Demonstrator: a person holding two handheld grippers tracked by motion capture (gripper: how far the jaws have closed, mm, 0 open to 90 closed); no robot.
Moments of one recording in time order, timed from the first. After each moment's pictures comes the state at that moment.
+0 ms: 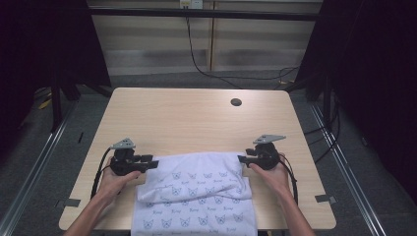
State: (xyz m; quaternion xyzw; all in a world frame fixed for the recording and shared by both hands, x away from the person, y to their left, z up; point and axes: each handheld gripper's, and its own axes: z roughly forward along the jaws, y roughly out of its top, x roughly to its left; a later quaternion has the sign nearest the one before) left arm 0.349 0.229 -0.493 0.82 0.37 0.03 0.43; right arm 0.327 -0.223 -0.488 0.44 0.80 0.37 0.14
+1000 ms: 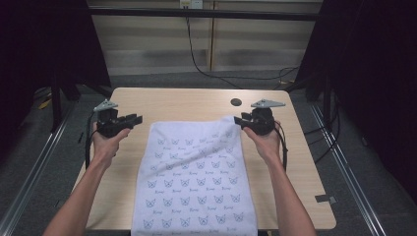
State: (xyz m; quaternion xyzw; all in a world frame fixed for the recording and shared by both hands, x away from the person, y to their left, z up) left arm 0.415 0.266 -0.437 0.74 0.44 0.14 0.49; right arm 0.390 -0.212 -0.422 0.45 0.75 0.43 0.21
